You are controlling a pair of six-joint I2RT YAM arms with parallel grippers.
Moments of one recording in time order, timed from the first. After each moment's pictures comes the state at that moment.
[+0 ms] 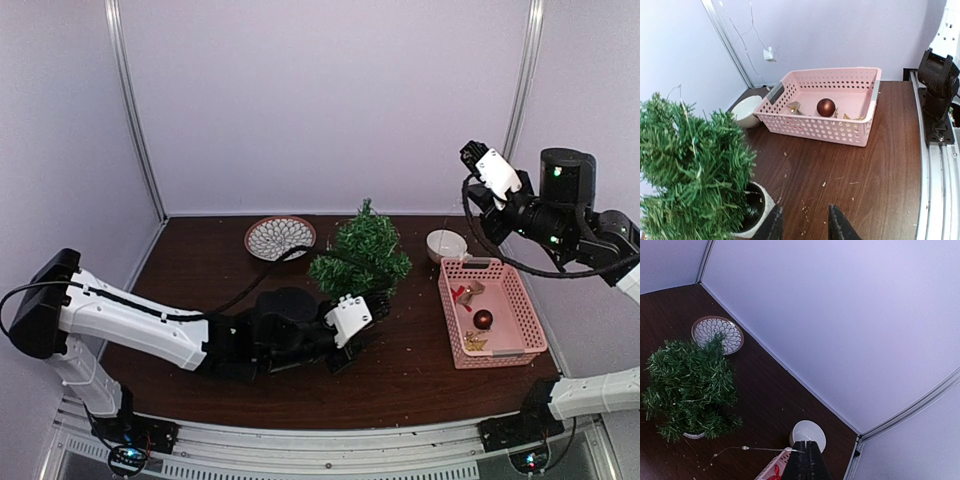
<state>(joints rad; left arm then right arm) -1.36 1.63 0.96 0.39 -0.26 0.22 0.75 0.95 1.22 -0.54 0.38 -0.46</state>
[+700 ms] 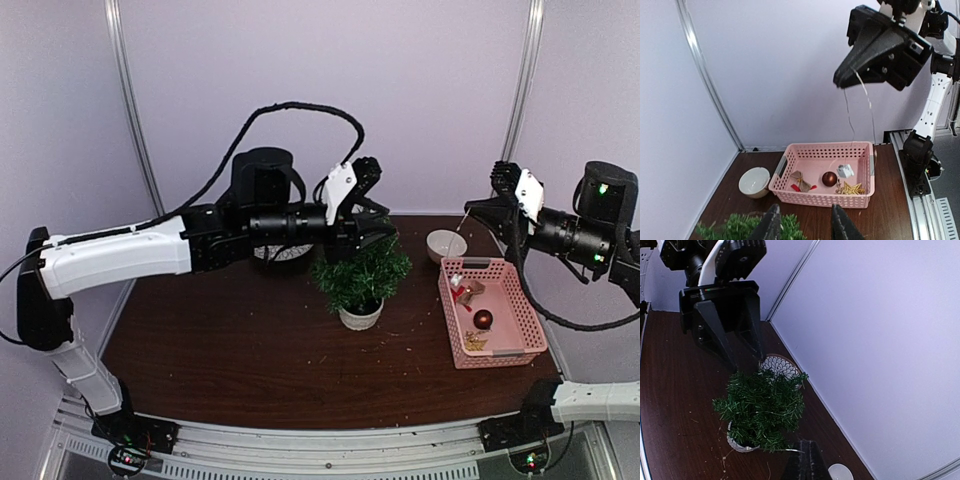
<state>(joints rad) -1.06 1.64 1.47 0.06 0.29 0.27 0.76 0.78 1.18 -0.56 -0.06 -0.57</state>
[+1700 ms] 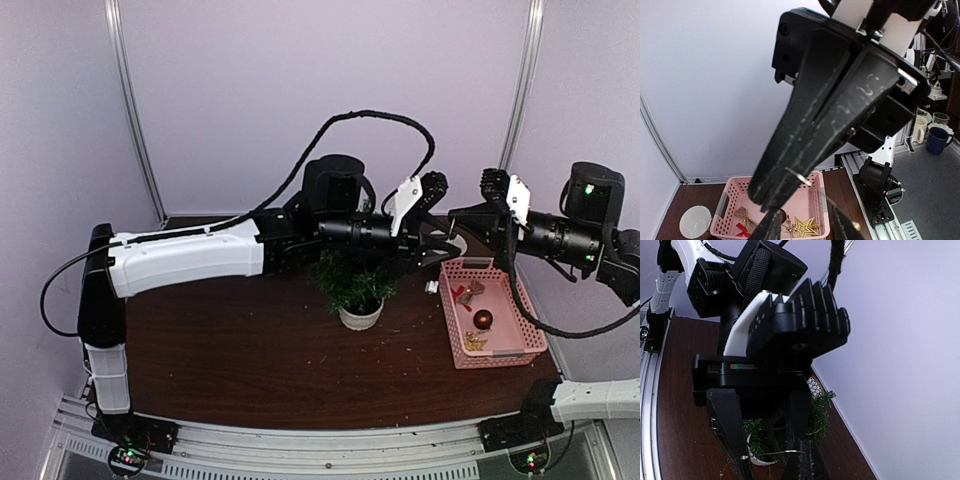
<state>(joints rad) -1.14 1.97 1.83 0.08 0.54 0.16 0.77 0.81 1.15 -0.50 -0.20 -0.57</state>
